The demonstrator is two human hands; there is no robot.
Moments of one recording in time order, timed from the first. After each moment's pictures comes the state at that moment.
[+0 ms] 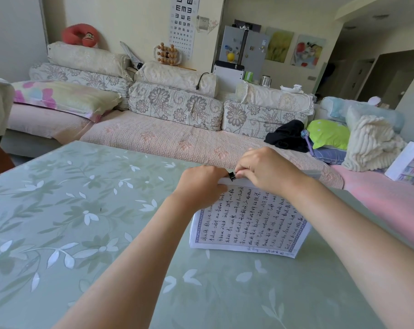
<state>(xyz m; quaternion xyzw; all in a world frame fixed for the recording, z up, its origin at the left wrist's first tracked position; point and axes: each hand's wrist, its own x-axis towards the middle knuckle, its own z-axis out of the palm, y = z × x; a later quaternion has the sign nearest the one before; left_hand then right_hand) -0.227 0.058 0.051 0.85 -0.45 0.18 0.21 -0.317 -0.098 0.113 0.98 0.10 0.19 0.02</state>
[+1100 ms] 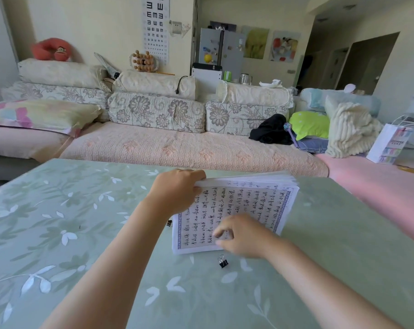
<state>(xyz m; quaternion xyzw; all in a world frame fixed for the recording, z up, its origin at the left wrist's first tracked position) -0.227 0.052 0.056 0.85 -0.47 0.19 0.15 -0.370 -0.100 -0.007 0.98 -0.05 0.08 -0.17</state>
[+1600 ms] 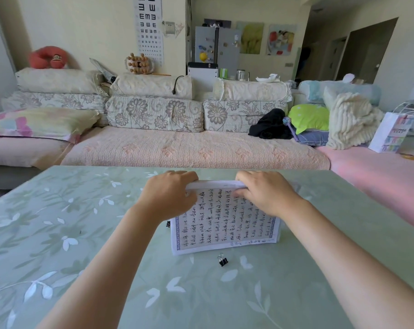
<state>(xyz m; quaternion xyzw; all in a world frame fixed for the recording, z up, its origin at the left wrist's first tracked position) -0.232 0.060 0.051 0.83 -0.49 0.23 0.16 -0.367 -0.158 0.055 0.97 -0.02 0.23 0.12</state>
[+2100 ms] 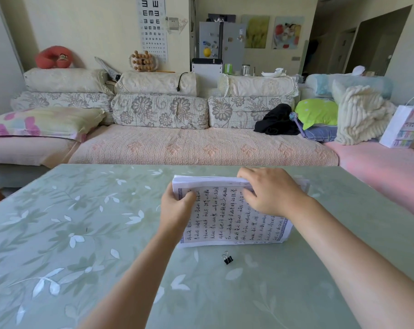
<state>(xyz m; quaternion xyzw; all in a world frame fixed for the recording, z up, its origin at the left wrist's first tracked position) -0.253 0.038 -0.003 0.63 -0.19 -0.07 0.75 -0.368 -0.155 0.054 0.97 -0.02 0.22 0.12</state>
